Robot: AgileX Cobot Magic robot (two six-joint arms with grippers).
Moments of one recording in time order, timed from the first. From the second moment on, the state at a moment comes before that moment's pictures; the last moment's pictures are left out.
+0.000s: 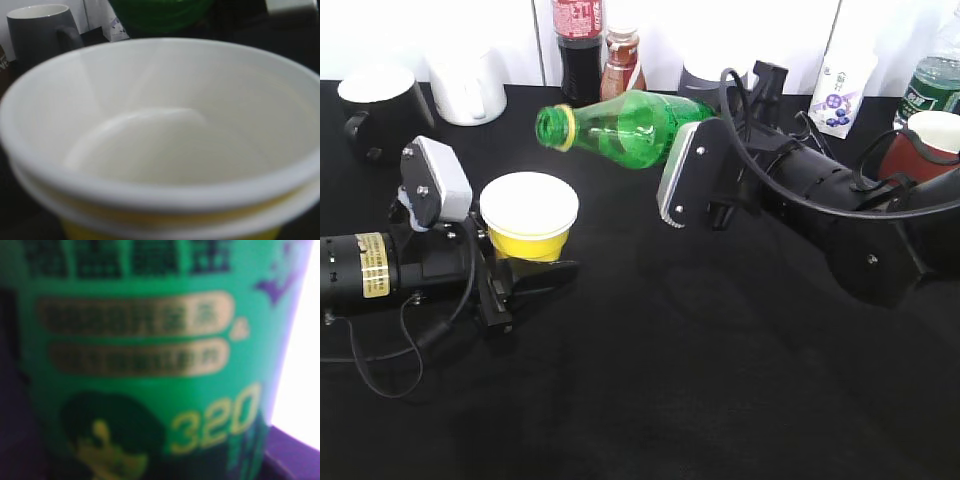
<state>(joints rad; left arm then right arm) -0.30 1.82 -0.54 0.92 -0.97 -0.29 0.58 1.88 -0.76 0.06 -0.95 -1.21</state>
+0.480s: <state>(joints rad) -0.30 1.82 -0.54 0.94 -1.02 -0.29 0.58 1.87 -0.76 0.13 -1.04 -1.42</state>
